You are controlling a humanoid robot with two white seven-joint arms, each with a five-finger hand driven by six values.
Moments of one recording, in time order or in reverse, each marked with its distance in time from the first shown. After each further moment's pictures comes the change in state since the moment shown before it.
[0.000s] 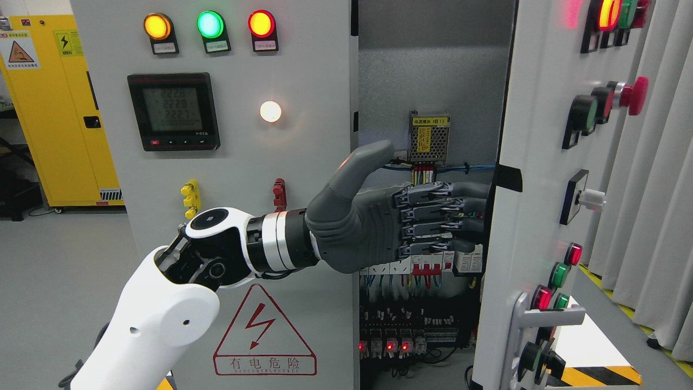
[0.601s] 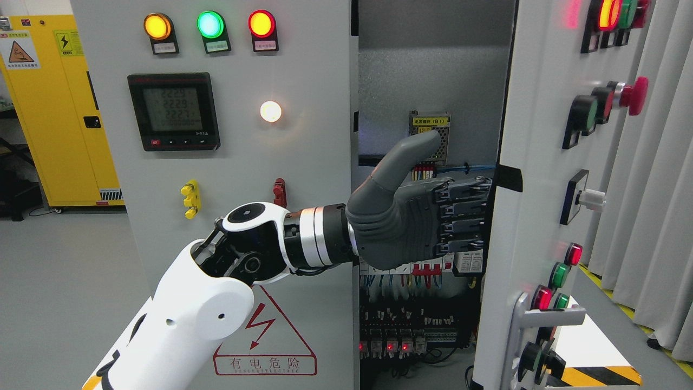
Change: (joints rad) left arm -0.027 -0.093 -0.018 0.037 -0.002 0.020 0.039; right arm -0.001 -0.016 0.000 0.000 0.000 0.000 0.000
